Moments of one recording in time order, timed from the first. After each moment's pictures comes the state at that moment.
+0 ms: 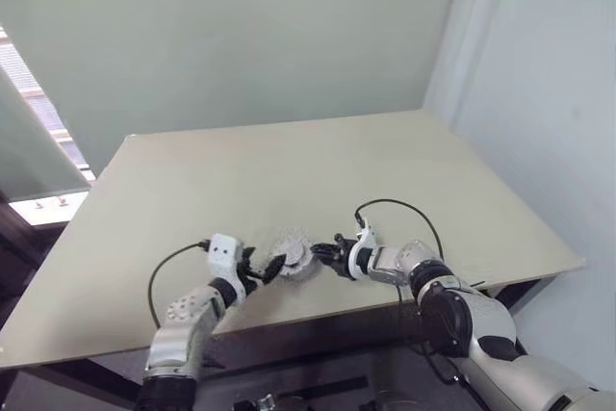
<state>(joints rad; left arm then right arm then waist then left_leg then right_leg) -0.08 0.28 0.19 0.04 -0.36 0.41 -0.51 -0.93 0.07 -0.50 1.26 0.46 0.83 0.45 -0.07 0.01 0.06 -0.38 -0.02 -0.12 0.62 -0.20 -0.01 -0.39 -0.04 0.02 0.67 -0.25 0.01</state>
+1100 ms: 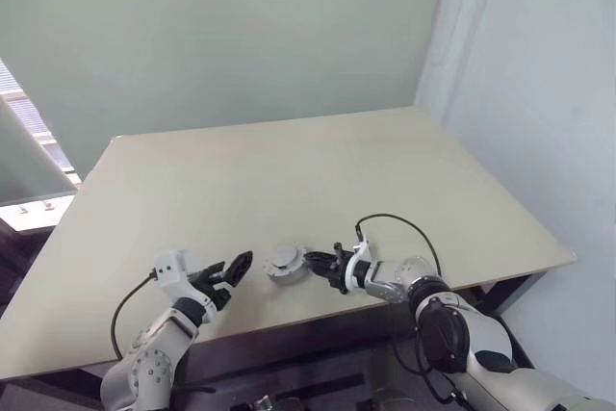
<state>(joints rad) 0.06 0.23 0.37 -0.13 -0.69 0.62 -0.37 -0.85 0.11 -0.53 1.21 0.53 0.89 0.48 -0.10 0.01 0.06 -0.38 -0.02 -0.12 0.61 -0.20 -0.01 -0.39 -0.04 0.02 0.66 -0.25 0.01</state>
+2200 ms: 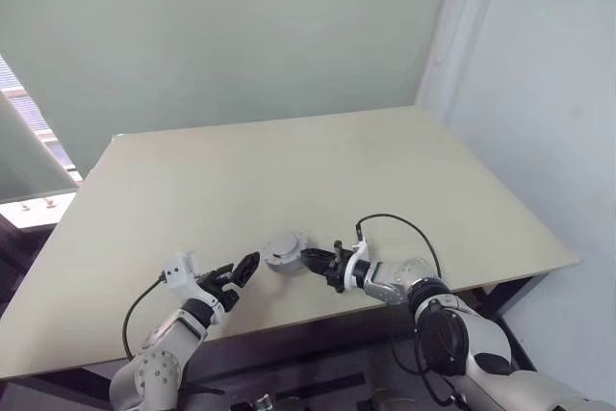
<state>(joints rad) 0.06 0.20 0.37 -0.13 -0.73 0.64 -0.35 -0.84 0.12 -0.53 1.18 0.56 0.94 0.56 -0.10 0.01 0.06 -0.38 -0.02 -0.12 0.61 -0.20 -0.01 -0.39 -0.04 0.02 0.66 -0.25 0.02</state>
